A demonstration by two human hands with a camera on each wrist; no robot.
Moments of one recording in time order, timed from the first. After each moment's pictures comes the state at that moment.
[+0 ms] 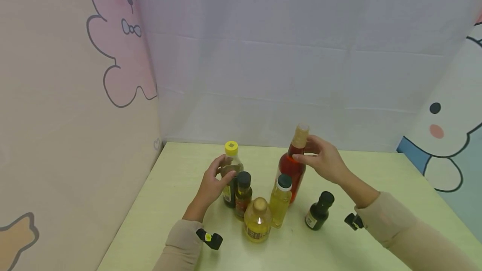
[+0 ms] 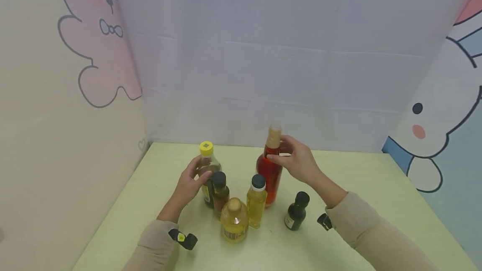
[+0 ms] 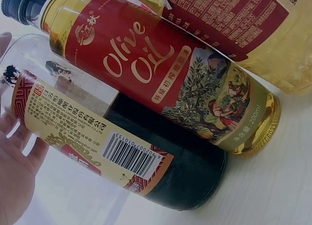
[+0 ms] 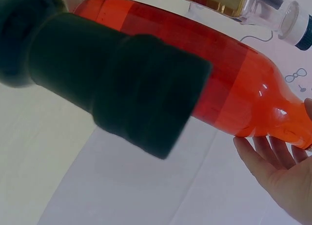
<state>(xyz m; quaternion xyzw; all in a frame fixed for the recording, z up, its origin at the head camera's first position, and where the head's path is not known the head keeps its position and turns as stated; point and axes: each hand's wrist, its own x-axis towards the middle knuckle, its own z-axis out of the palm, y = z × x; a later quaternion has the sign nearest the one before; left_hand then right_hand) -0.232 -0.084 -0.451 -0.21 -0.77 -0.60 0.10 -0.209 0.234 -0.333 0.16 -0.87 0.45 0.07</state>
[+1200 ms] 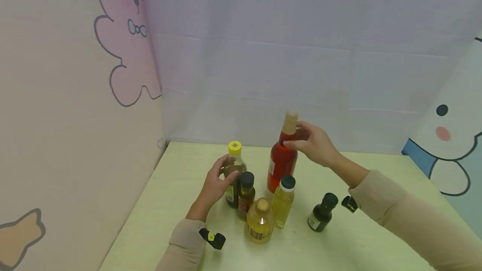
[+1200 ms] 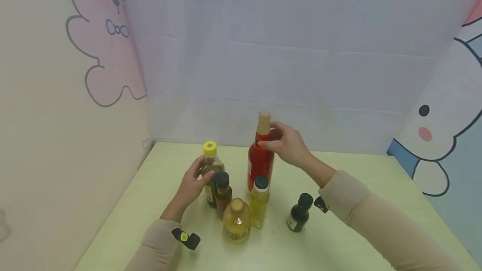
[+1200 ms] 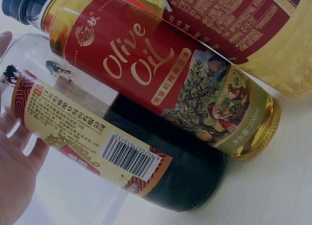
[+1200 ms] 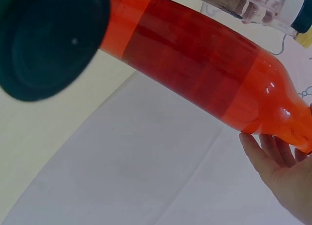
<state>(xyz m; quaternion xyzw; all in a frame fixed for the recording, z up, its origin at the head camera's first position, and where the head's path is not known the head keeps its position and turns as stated) -0.215 -0.082 -0.423 -0.21 -0.77 -0.59 0.09 -0.240 0.210 -0.306 0.18 -0.88 0.44 0.04</state>
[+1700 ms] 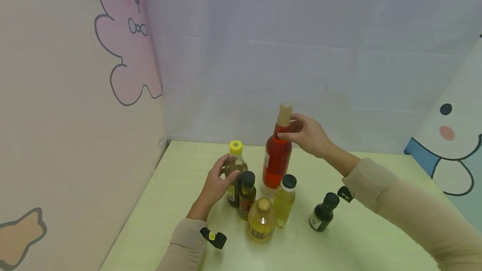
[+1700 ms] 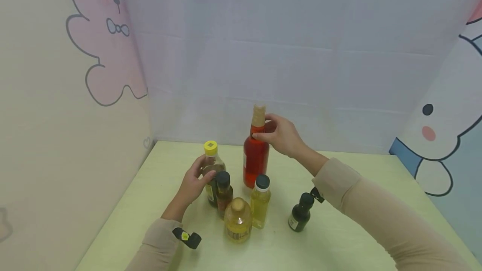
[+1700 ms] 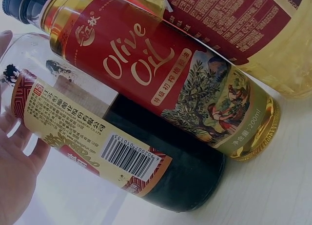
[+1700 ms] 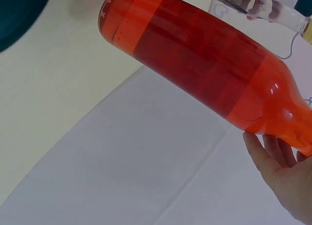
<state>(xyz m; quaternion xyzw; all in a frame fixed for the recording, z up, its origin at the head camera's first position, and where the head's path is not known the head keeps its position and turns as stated) -0.234 -0.085 -0.456 -0.23 -0.76 -0.59 0.12 -0.258 0.195 -0.295 0.17 -0.88 0.44 0.03</state>
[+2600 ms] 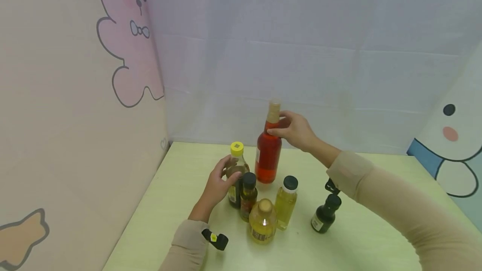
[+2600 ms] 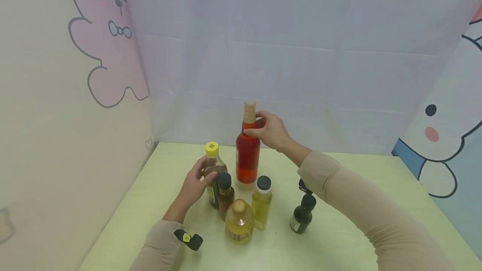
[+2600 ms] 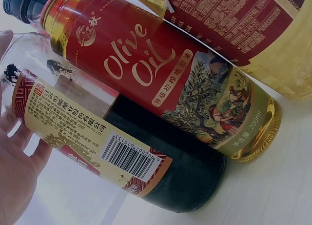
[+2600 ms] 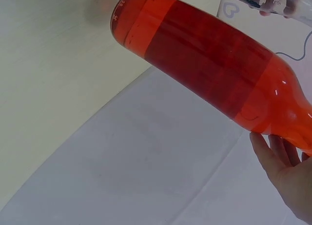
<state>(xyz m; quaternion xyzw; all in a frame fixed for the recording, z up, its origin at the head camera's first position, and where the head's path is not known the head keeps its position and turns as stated) -0.207 -0.081 -0.420 -0.21 -0.76 -0.60 0.11 -0.284 0.166 -0.301 0.15 -0.87 0.46 0.02</state>
